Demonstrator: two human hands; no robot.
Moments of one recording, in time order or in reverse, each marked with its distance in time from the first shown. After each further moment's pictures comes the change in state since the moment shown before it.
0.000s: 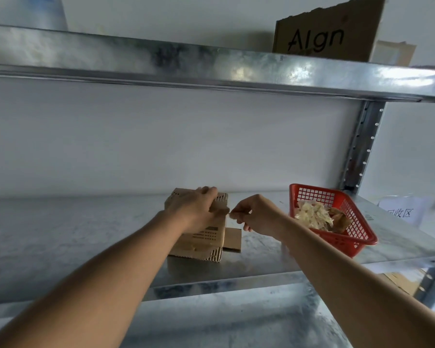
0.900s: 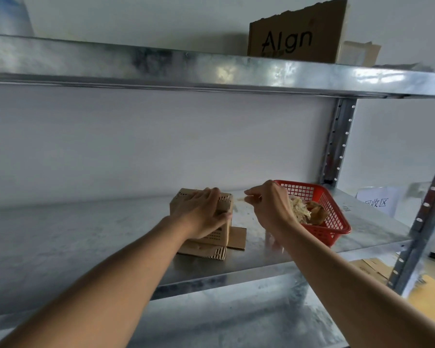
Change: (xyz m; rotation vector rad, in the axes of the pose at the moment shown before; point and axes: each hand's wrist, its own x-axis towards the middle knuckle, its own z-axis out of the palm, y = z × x) left_hand 0.014 0.039 0.019 0.030 0.074 0.152; right_hand -0.028 0.030 -0.030 -0.162 0.553 -0.100
